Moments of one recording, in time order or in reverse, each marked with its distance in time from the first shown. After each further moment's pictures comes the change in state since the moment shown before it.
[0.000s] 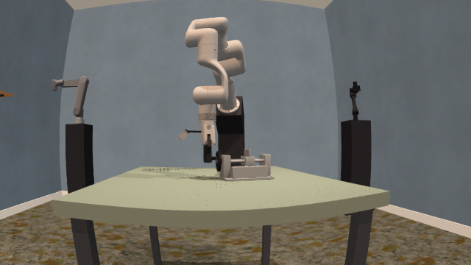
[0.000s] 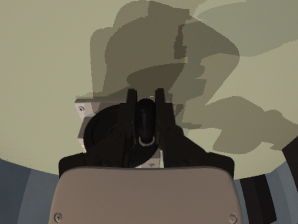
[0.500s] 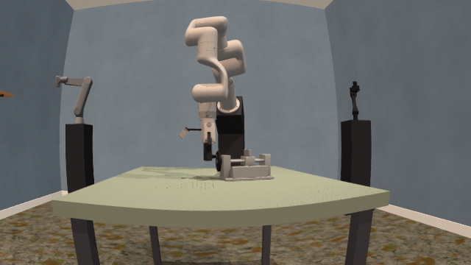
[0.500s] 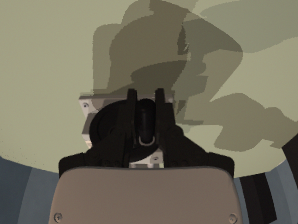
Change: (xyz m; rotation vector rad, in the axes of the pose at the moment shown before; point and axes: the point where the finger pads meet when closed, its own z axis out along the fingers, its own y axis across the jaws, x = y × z) arm 0.000 -0.005 -0.008 -0.001 0.000 0.000
